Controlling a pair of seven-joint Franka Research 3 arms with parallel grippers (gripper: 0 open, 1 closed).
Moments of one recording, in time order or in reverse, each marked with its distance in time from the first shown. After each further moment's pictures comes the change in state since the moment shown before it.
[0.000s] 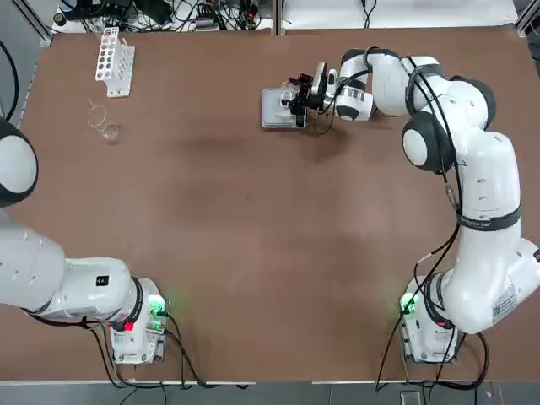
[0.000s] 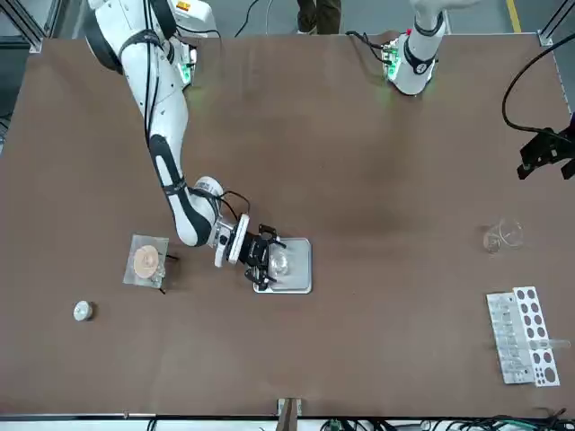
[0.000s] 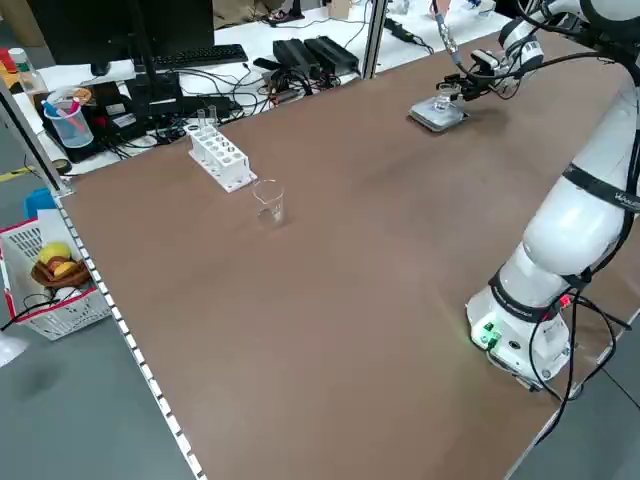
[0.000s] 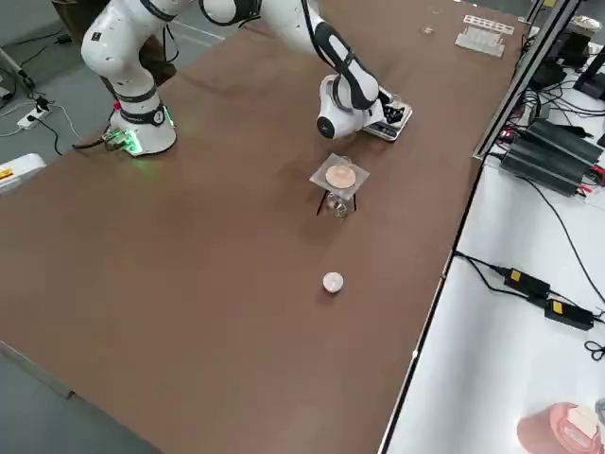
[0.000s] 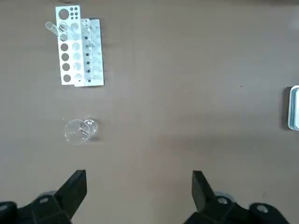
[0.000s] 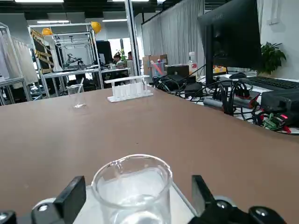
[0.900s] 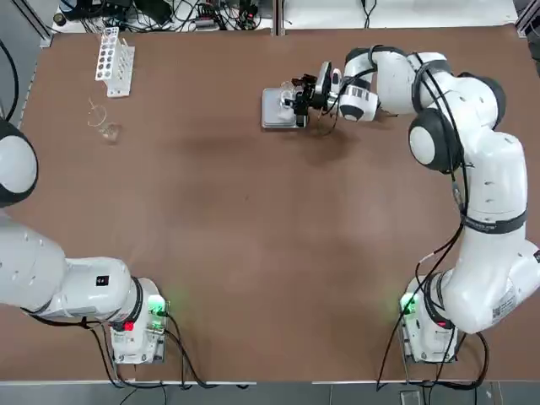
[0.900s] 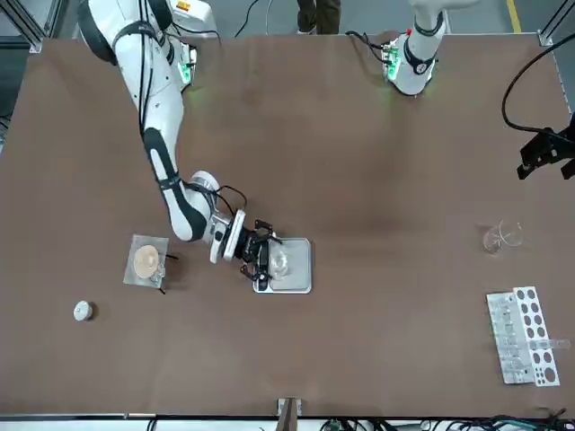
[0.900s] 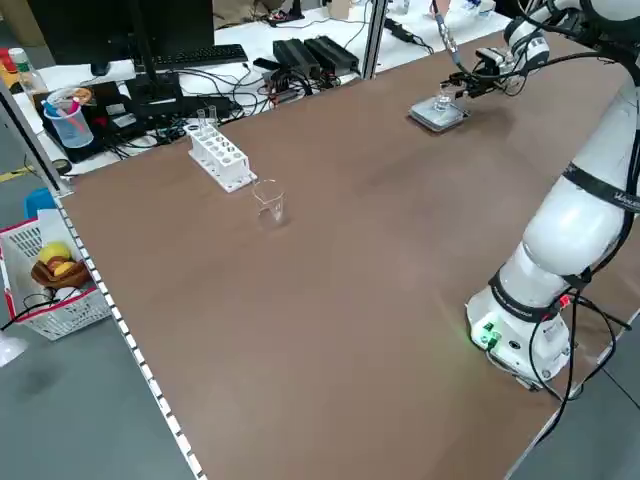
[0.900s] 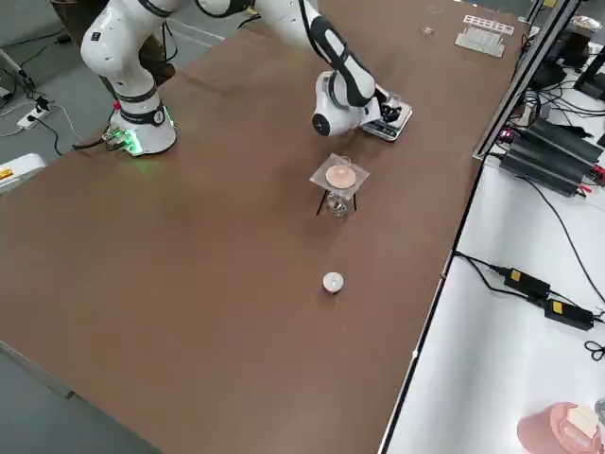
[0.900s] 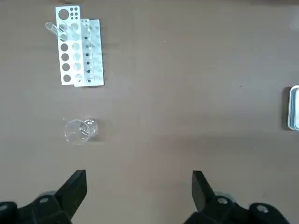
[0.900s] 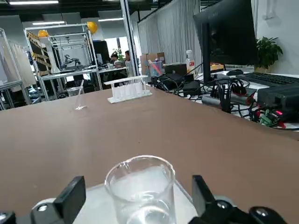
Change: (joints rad) left arm 0.000 0.000 0.000 0.000 0.000 0.000 0.000; right arm -0.011 -0.076 0.000 -0.090 0.000 0.000 0.028
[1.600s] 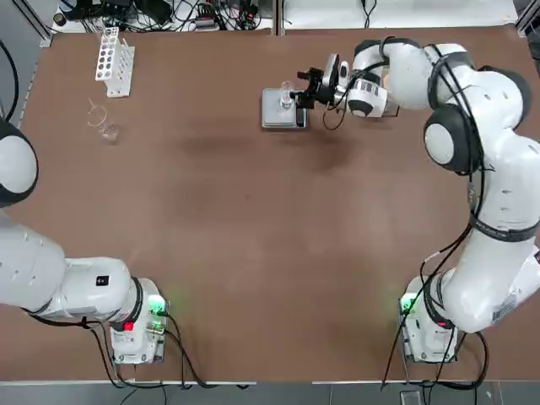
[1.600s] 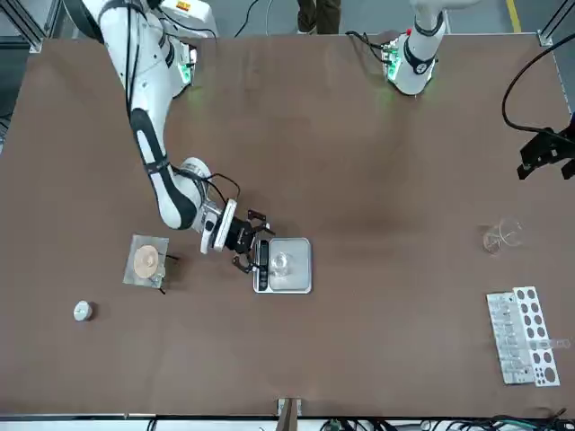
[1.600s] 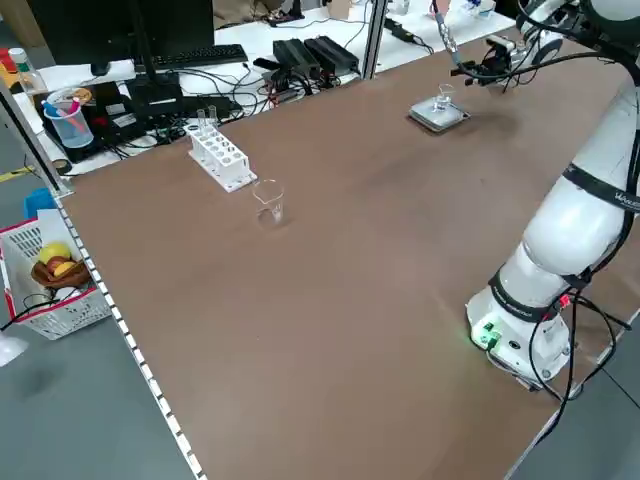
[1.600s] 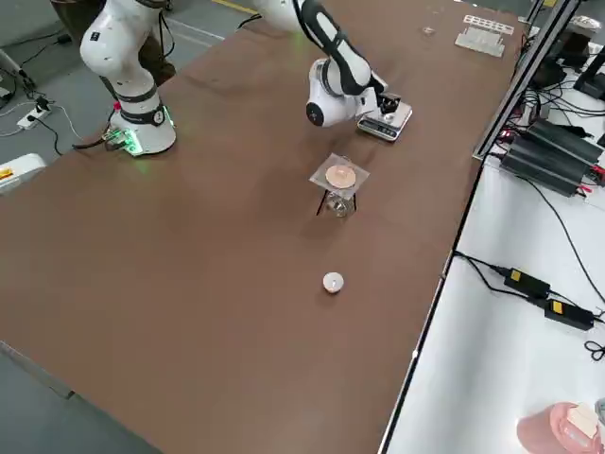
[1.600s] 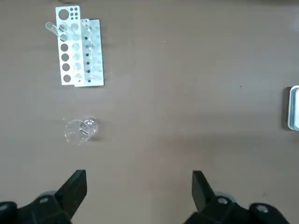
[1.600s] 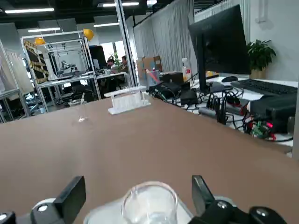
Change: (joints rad) left arm 0.000 0.000 0.000 0.000 0.000 0.000 0.000; right arm -0.017 -0.162 0.000 -0.121 -0.001 0.010 0.055
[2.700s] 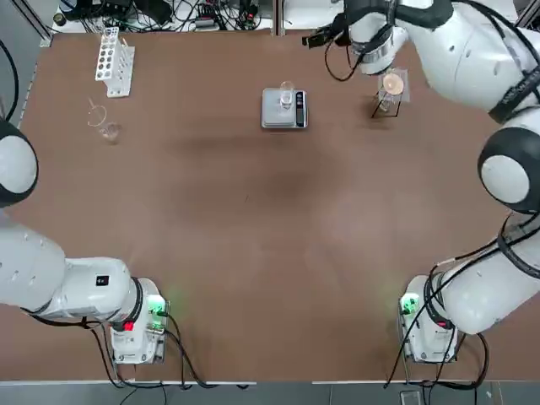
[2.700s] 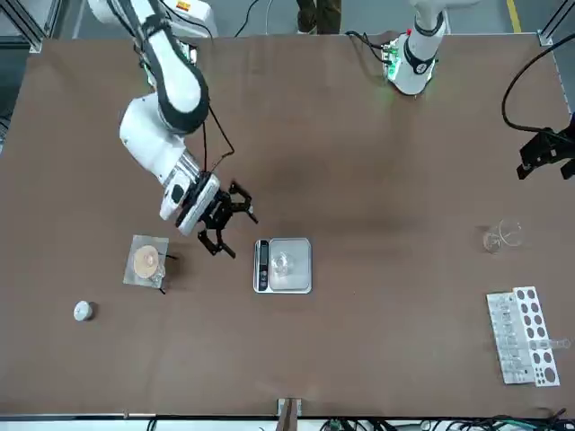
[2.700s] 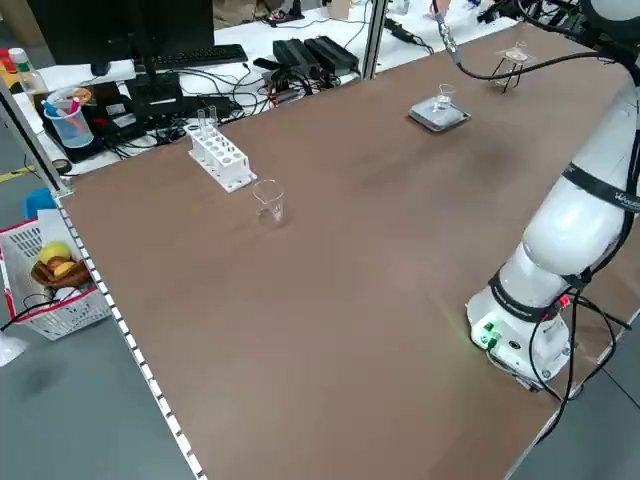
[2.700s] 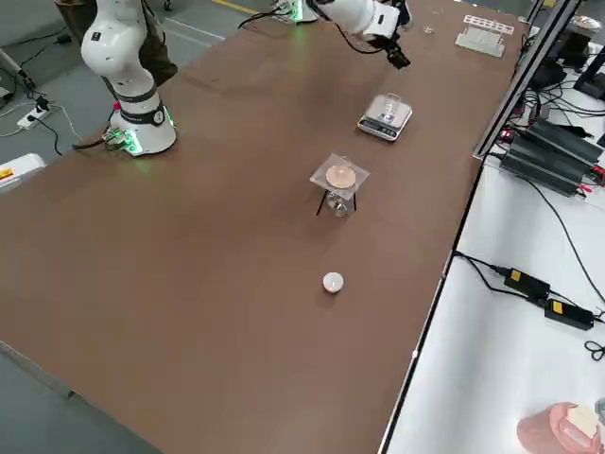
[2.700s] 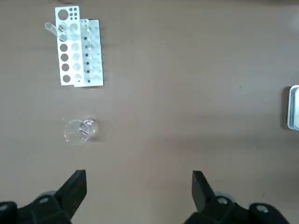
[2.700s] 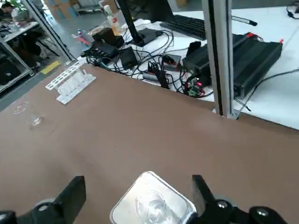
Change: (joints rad) left arm -0.001 0.000 -0.001 0.000 0.000 0.000 0.000; right arm 0.021 -0.374 0.064 -0.044 -1.015 0.591 1.451
